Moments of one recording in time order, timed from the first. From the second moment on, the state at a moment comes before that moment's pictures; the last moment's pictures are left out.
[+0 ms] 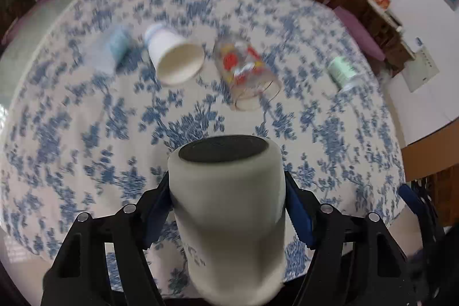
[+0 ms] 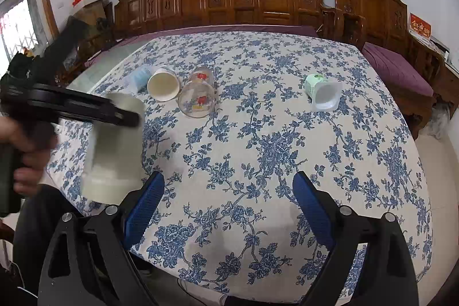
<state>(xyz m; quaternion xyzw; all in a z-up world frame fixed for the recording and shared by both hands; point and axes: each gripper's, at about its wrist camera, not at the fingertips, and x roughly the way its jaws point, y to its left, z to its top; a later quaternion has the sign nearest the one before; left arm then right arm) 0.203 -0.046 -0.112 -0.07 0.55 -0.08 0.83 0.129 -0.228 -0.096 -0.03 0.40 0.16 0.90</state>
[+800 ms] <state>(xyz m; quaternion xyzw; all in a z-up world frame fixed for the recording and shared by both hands) 0.213 -0.070 -0.104 0.05 0.47 -0.07 0.88 0.130 -0.226 -0.104 -0.03 0.41 0.15 0.90</state>
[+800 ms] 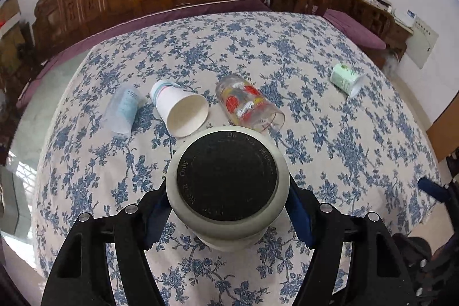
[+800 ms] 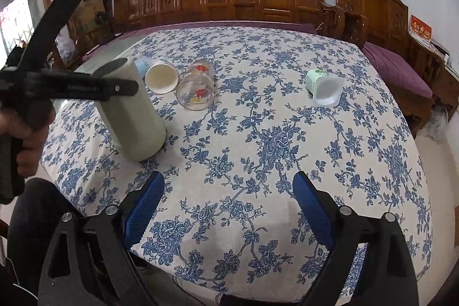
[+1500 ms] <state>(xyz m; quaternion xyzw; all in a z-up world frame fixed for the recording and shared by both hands) 0.152 -0.053 -0.082 0.02 0.42 -0.08 0.90 0.120 -0.216 -0.088 -0.03 0.39 0.15 0.91</state>
